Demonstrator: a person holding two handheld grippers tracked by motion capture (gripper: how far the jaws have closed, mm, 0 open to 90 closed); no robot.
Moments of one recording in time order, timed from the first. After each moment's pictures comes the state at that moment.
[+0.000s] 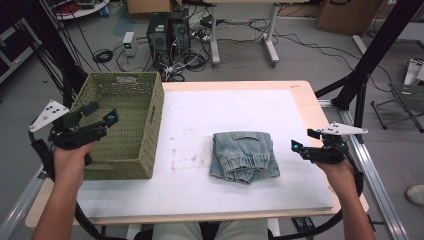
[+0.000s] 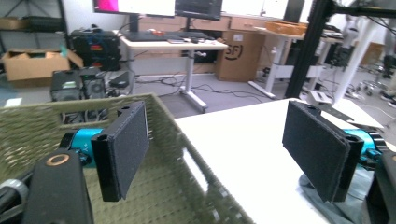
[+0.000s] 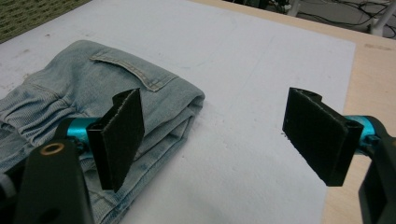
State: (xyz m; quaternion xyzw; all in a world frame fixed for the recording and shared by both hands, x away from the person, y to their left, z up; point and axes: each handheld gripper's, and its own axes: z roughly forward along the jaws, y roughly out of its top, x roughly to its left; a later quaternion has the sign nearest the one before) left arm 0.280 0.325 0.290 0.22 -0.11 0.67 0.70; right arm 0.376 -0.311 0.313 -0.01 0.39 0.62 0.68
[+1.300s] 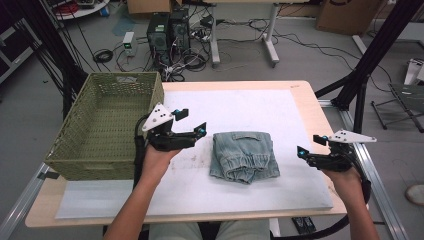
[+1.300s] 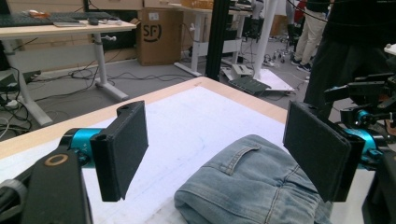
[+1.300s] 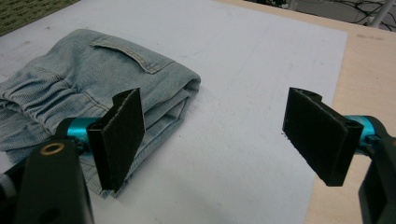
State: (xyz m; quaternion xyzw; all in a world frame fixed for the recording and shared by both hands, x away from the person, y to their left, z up) left arm 0.317 0.143 0.315 0.35 -0.20 0.65 0.64; right arm 0.384 -0.326 0.296 -0.01 0.38 0.62 0.68
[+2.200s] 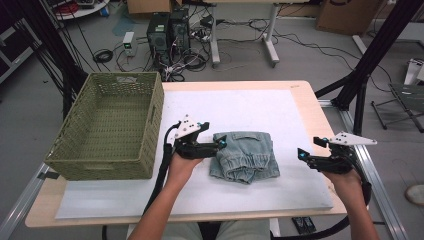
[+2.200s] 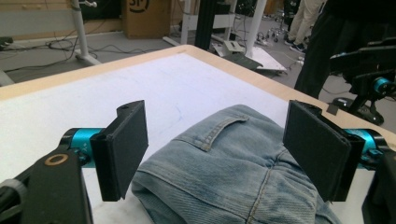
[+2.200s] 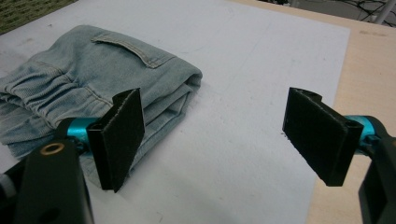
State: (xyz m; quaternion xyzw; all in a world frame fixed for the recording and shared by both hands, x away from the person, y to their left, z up) left arm 0.369 0.094 0.326 0.40 -0.17 0.64 0.64; right arm 0.389 -0.328 0.293 -0.01 0.39 0.62 0.68
